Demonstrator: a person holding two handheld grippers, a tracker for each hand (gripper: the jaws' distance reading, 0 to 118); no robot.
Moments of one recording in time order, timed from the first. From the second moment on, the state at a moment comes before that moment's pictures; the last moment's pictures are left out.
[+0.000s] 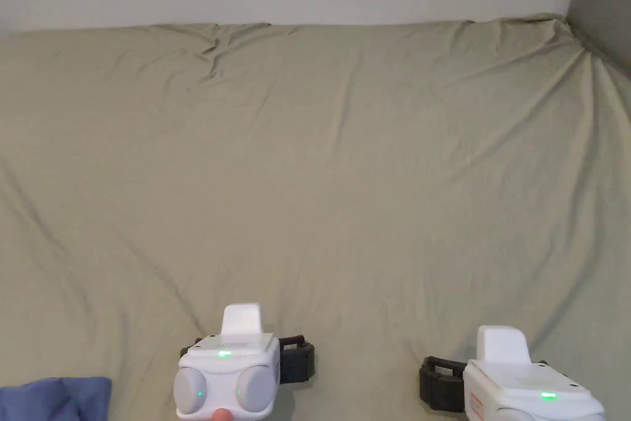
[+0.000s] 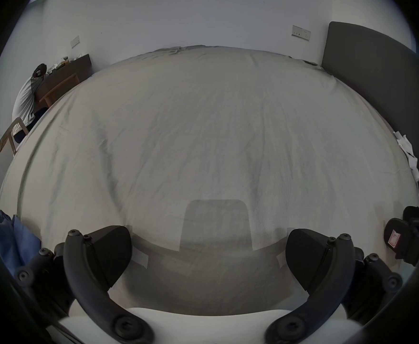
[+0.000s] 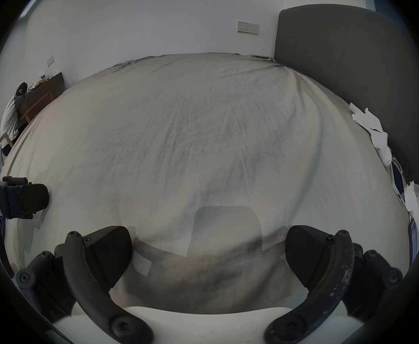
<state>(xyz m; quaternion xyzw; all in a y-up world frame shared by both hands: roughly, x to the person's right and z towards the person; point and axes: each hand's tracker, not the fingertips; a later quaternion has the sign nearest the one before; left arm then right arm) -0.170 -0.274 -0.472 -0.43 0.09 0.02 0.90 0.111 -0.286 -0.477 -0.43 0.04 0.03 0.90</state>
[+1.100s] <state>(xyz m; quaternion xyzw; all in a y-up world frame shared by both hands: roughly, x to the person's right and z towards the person) -0.167 -0.270 -0.468 -0.43 0.09 0.02 0.90 0.112 -0.295 -0.482 -0.43 0.04 0.03 0.90</state>
